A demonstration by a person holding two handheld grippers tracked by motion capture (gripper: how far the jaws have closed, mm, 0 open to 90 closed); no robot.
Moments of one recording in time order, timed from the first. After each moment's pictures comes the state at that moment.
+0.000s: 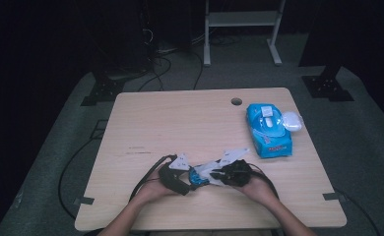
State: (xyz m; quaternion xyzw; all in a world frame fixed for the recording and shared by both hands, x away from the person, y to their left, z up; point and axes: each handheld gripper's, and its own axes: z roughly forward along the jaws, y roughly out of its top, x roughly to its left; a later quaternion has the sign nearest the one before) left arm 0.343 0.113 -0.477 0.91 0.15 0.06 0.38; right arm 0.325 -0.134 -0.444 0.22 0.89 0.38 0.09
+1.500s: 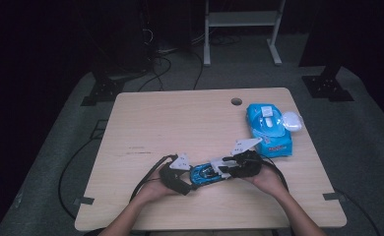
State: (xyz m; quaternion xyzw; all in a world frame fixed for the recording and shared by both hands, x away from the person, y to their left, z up) left arm 0.343 0.111 -0.478 0.91 0.15 0.06 0.38; right arm 0.351 -0.159 -0.439 0.24 0.88 0.39 0.09
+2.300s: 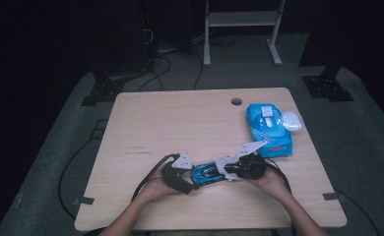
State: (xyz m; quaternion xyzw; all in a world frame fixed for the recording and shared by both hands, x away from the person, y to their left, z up) left arm 0.346 0.103 -0.478 0.91 0.15 0.06 0.38; right arm 0.344 -0.178 -0.448 0.26 0.88 0.39 0.07
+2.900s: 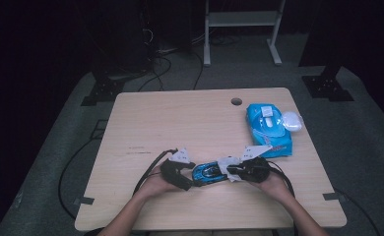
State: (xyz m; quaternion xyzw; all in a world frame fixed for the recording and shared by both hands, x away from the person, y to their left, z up) left arm 0.357 0.111 -0.466 0.89 0.18 0.02 0.43; right arm 0.336 -0.184 -0.455 0.25 0.87 0.41 0.09
